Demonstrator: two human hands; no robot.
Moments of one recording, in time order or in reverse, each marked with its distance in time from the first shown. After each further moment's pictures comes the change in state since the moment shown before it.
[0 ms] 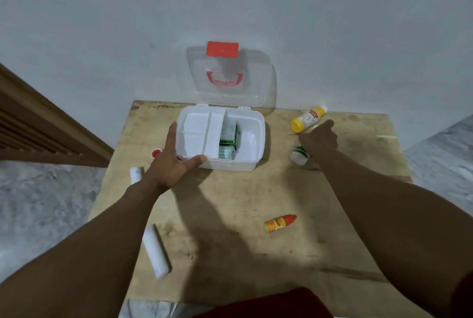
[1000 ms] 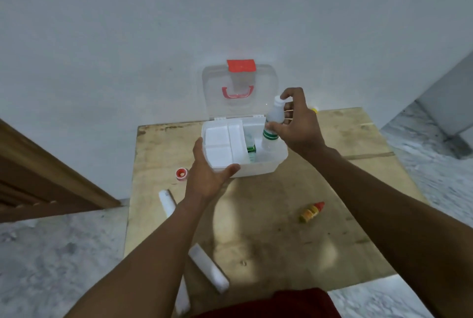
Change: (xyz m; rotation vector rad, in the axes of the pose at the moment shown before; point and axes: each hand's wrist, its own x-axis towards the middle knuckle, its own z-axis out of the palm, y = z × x) left_hand 0.010 -0.026 -0.010 -0.193 -0.046 0.112; right_hand -0.142 -0.078 0.008 0.249 0.123 -0.705
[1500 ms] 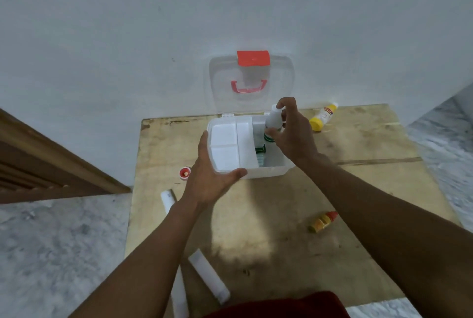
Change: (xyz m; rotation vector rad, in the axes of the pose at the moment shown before) left_hand 0.008 0.006 -0.007 -0.044 -0.081 0.050; right_hand 0.027 0.045 0.056 -0.196 -0.039 -0.073
